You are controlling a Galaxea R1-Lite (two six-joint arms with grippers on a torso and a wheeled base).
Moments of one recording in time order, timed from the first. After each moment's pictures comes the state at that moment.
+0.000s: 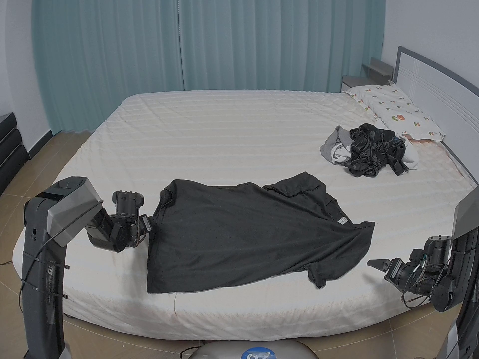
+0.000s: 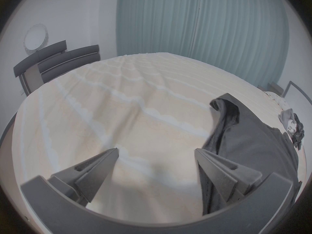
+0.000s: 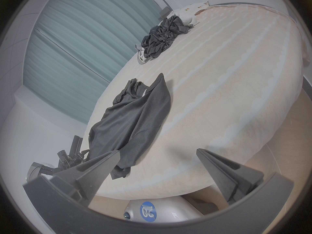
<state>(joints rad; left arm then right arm) -0.06 2.53 -1.25 -0.61 0.33 -0.45 -0.07 2.24 -0.06 -1.55 0.32 0.62</state>
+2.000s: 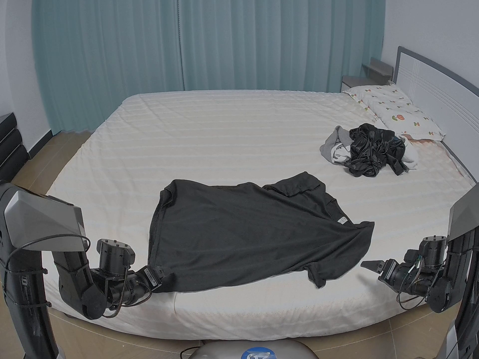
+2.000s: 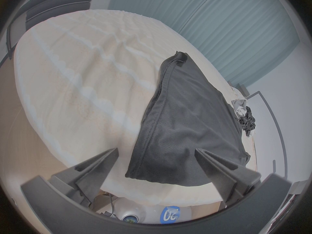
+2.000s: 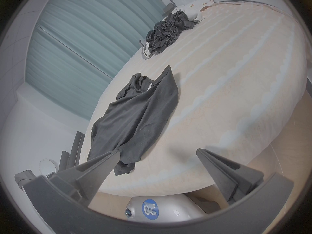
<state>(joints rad) -0.24 2.25 -0.35 -1.12 -0.02 -0.80 -0.02 2.26 -0.09 -1.55 0.32 0.63</state>
